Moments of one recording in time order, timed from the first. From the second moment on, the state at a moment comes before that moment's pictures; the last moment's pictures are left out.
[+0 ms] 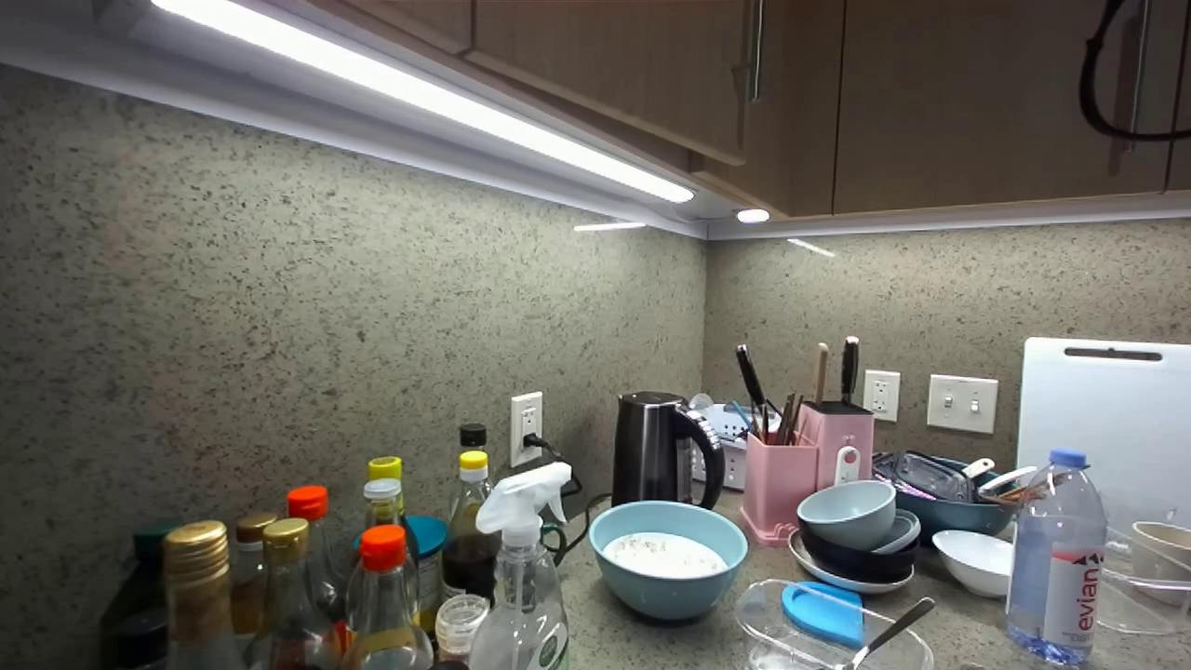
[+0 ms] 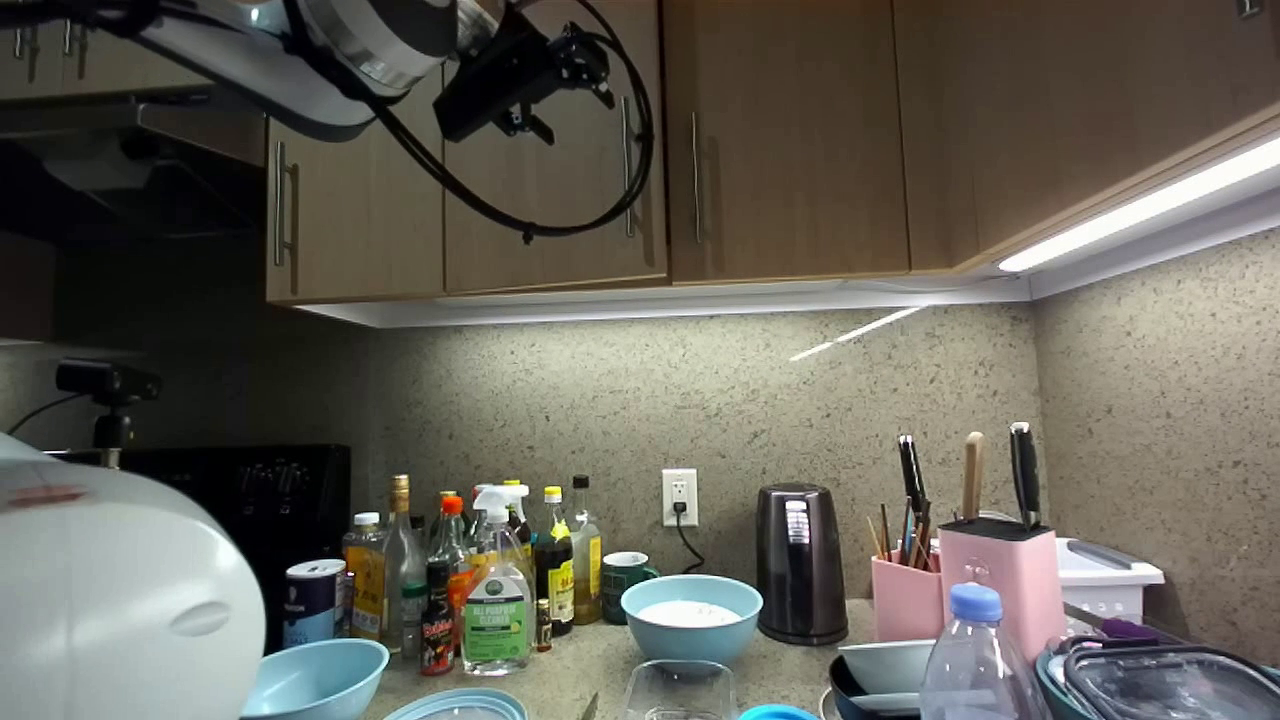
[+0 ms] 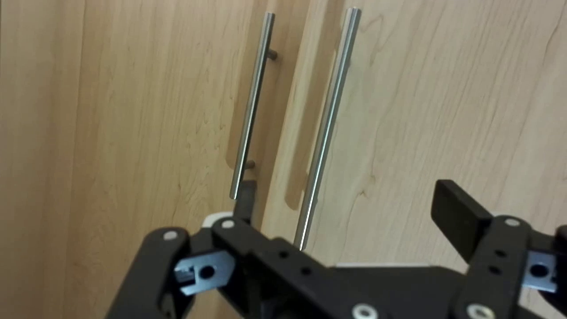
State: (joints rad) arm -0.03 -0.91 0.15 -2.38 -0.09 2.94 0.02
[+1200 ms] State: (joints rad) arm 0.13 -0.53 0.07 -2.04 -0.08 2.88 0.00
